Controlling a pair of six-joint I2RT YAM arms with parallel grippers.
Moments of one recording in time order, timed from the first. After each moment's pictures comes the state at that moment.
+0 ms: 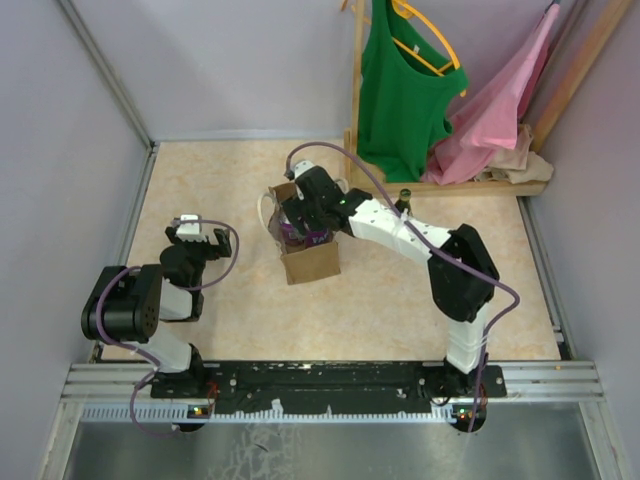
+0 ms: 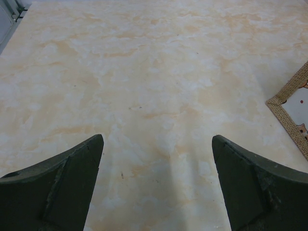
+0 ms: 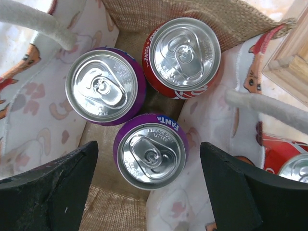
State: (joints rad) left arm 0.02 1.58 0.20 1.32 0.09 -0.01; right arm 0.80 1.87 1.54 -0.45 0.18 0.11
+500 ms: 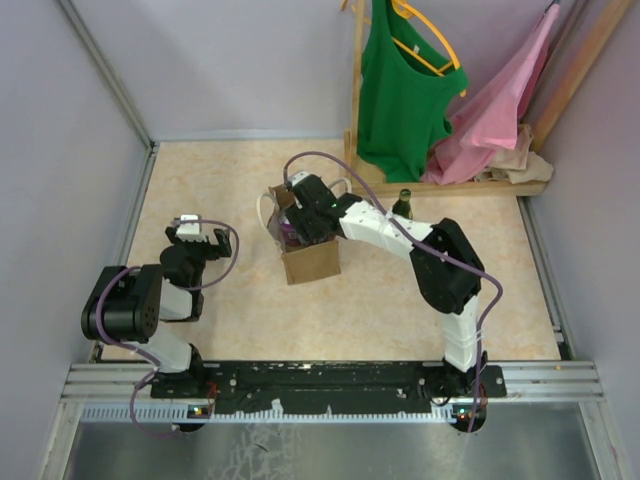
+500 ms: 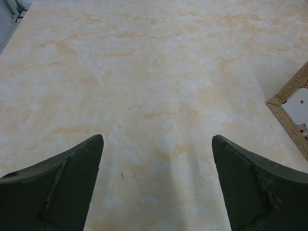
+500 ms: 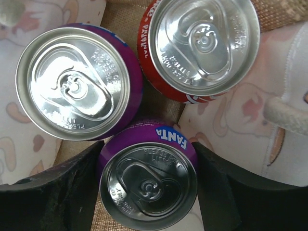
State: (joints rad) left arm 0.02 1.58 0.20 1.32 0.09 -0.01; right arm 0.80 1.97 1.55 -0.45 0.19 0.10
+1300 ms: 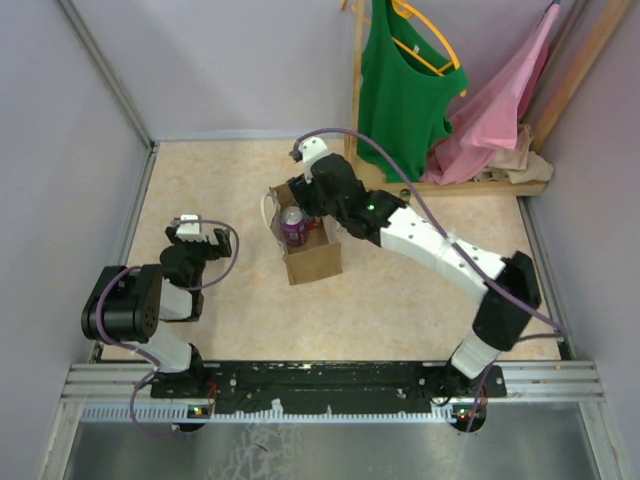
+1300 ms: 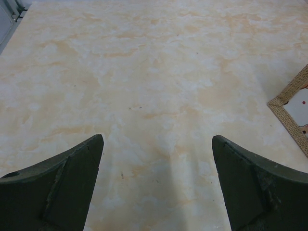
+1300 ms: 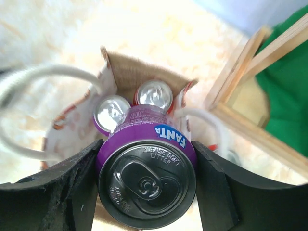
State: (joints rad) left arm 0.02 1.58 0.20 1.32 0.09 -0.01; right arm 0.85 1.67 1.50 -0.39 0.30 0.01
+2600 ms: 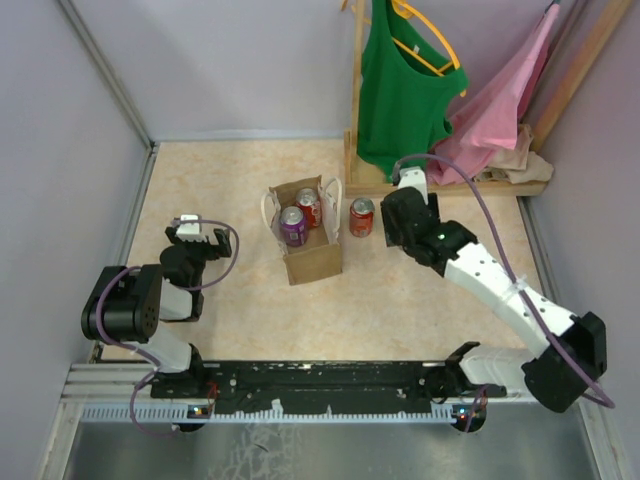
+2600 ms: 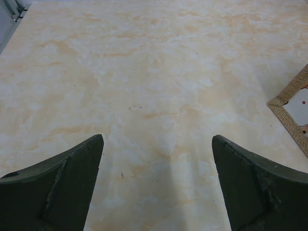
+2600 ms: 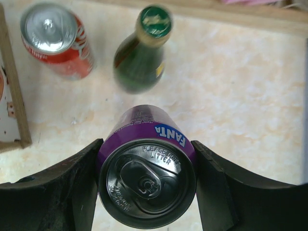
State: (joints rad) left arm 0.02 1.58 0.20 1.32 0.09 -0.01; right arm 0.62 1.17 1.07 -0.63 0.59 0.21
